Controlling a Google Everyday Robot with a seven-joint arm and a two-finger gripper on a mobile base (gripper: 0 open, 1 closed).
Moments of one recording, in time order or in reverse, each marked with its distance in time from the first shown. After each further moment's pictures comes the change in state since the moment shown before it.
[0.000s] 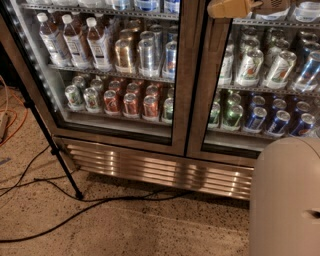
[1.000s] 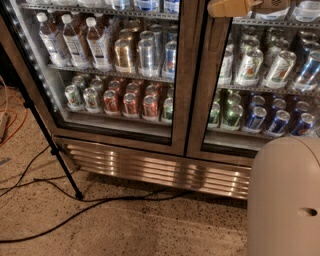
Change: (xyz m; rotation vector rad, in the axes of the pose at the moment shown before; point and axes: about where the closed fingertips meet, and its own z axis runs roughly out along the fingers) arm -0.002 0.001 0.001 -0.007 -0.002 0.020
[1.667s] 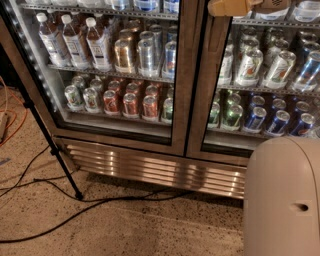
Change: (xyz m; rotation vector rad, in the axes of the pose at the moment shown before) arm -0.002 0.005 -0.001 -0.021 -0.010 0.026
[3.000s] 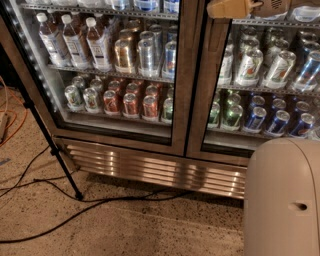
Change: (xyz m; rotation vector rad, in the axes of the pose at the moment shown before) arm 0.006 0.001 0.001 -0.025 -0.029 0.079
